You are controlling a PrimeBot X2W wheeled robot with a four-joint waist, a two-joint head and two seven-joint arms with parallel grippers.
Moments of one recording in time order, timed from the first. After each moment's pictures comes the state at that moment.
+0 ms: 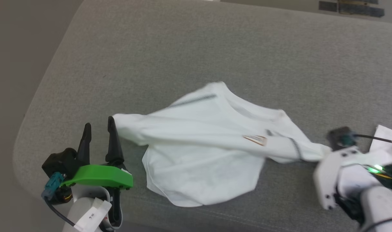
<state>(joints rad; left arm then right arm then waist) -0.17 0.05 -0.02 0.17 -0.40 0.02 -0.26 -0.17 -0.16 0.02 0.10 0.00 0.13 0.75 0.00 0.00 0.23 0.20</state>
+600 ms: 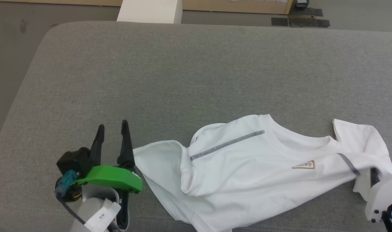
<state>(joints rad) -0.17 0.06 -0.06 0.20 -0.38 0.00 -0.24 0.00 -0.06 -0.39 -0.04 -0.08 0.13 0.51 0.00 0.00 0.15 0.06</state>
